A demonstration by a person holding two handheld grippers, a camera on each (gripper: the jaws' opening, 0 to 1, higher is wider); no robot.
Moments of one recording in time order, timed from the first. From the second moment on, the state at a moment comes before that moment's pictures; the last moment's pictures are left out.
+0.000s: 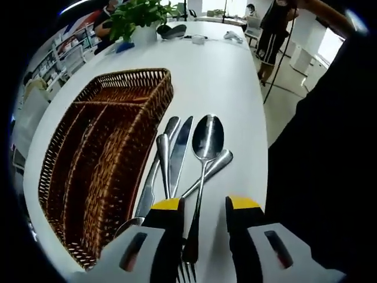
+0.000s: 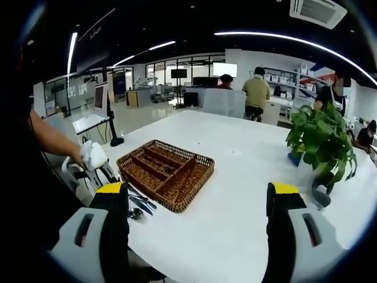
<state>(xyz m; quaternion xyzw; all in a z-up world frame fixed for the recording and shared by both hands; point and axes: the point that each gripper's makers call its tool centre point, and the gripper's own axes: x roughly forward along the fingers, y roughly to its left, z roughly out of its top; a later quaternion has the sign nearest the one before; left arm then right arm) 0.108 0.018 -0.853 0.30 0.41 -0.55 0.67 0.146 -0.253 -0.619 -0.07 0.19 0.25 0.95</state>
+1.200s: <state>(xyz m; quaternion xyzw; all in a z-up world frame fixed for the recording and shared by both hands) 0.114 0.004 -0.869 0.33 0.36 -0.55 0.68 0.136 -0.257 -0.610 -0.07 0.19 0.23 0.95</state>
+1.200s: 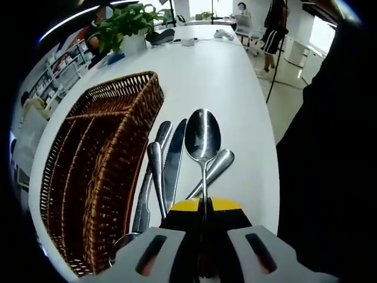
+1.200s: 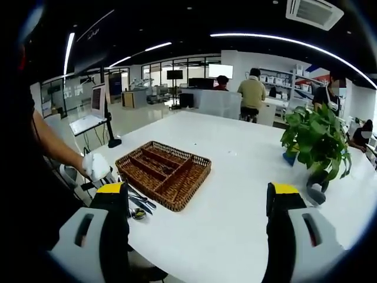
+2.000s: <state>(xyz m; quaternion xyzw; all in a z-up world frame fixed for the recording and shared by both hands) 0.117 0.004 -0.841 0.30 0.34 -0.56 0.69 0.128 -0.242 -0.608 -0.08 0.19 0.24 0.95</state>
